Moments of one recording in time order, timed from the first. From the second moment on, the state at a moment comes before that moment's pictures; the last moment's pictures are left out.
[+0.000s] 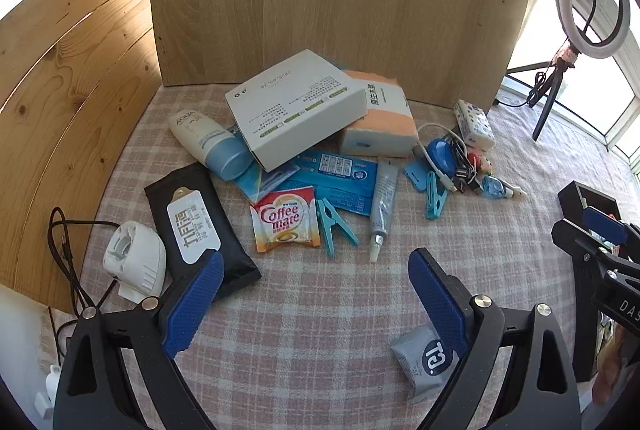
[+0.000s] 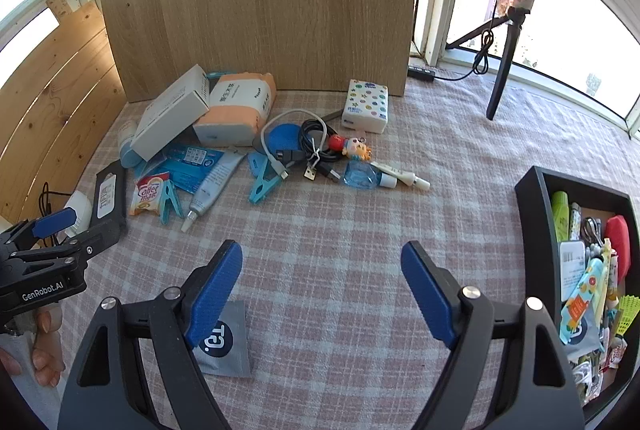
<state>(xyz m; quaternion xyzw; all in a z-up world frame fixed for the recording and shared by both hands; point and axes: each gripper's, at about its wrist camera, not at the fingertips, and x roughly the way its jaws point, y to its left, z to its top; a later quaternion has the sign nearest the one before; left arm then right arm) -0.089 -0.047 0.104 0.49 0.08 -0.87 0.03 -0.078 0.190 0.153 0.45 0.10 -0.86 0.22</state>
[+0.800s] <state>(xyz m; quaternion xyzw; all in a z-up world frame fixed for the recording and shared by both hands) -0.241 -0.136 0.052 0.57 0.23 -0.78 0.04 -0.247 -0.026 0.132 0.56 0.12 -0.75 0.33</state>
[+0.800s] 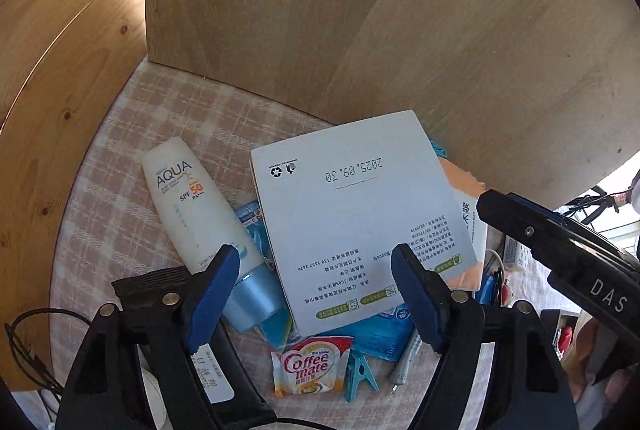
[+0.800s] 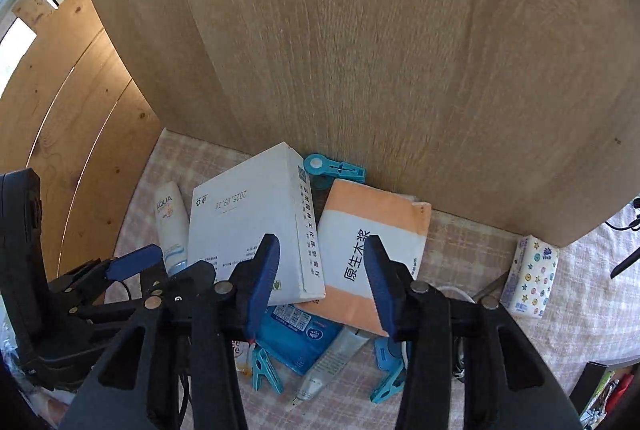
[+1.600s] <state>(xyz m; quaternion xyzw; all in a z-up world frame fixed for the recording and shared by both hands) -0.192 -0.087 0.066 0.57 0.25 -0.78 -0.01 -0.233 -0.025 0.111 0.60 0.10 -0.71 0.35</state>
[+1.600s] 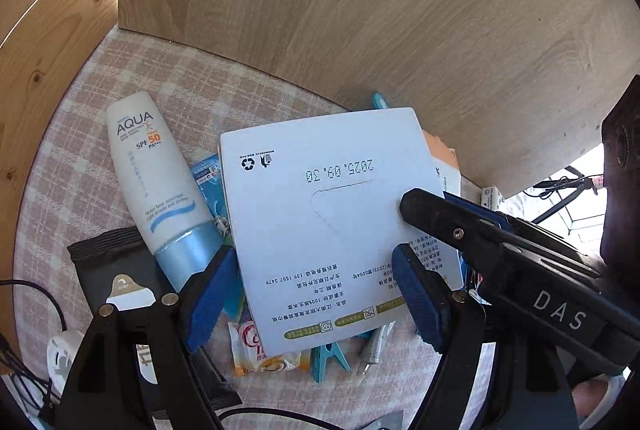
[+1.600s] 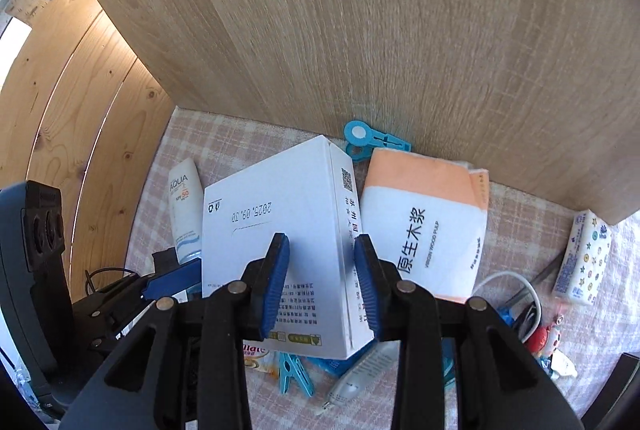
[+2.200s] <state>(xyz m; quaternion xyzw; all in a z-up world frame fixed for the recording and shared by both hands) -0.141 0.059 0.121 0.57 0.12 -0.80 -0.13 -0.152 0.159 0.159 0.57 0.02 -0.78 0.25</state>
